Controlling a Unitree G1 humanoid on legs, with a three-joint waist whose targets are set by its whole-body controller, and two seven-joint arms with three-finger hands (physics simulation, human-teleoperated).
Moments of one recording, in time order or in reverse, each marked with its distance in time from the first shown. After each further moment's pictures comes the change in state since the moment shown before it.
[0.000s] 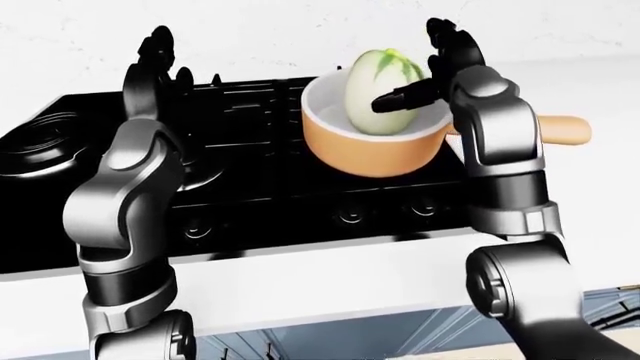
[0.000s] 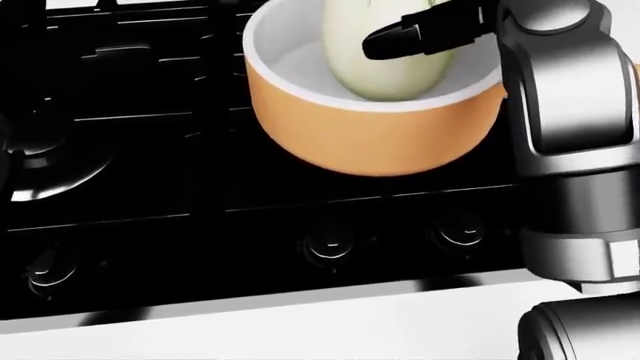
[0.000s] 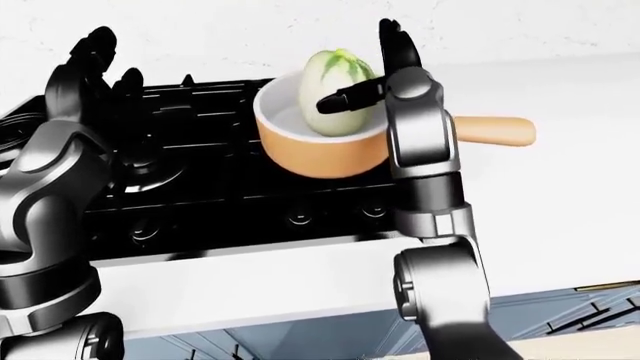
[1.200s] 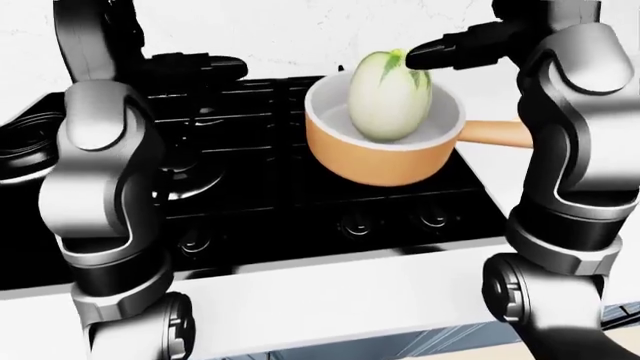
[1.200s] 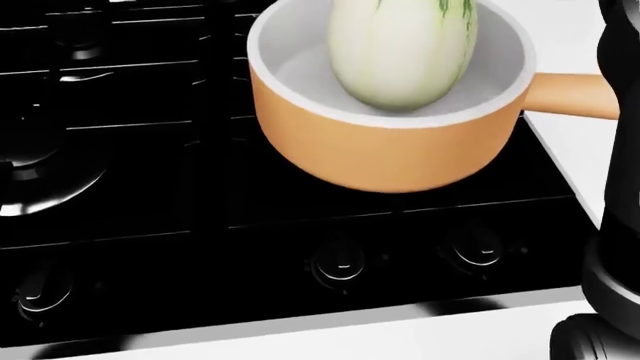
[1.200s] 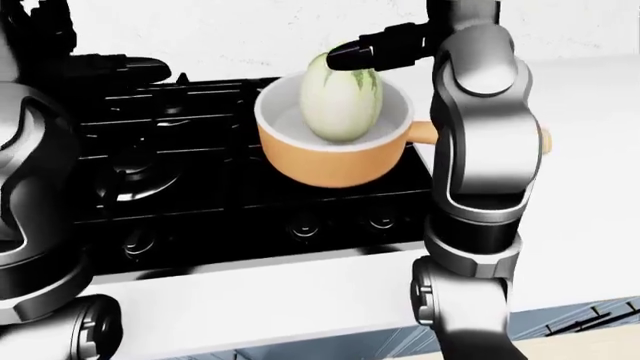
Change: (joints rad) left arm -0.101 0.019 -0.008 -0.054 0.240 -0.111 -0.026; right arm 0.068 -0.077 -0.057 -0.563 0.126 0.114 -0.055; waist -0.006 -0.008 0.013
